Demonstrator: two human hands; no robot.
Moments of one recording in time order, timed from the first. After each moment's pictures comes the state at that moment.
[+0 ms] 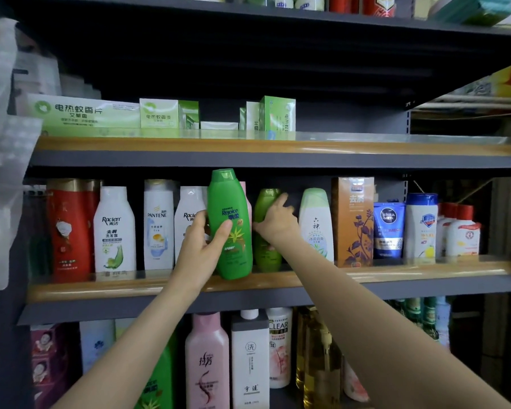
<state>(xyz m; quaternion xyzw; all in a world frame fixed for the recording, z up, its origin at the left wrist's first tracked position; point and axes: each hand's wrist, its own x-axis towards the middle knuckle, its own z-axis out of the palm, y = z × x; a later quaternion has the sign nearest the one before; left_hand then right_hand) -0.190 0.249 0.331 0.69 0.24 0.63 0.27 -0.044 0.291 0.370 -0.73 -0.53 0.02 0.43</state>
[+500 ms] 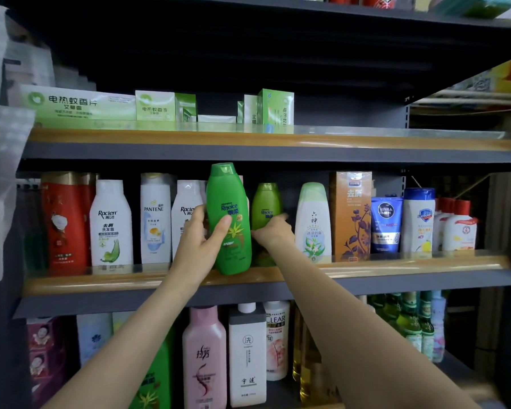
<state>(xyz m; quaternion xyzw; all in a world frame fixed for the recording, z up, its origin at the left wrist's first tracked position) -0.189 0.252 0.328 0.69 0.24 0.63 0.27 -0.040 0.297 0.344 -0.74 -0.46 0.12 0.47</state>
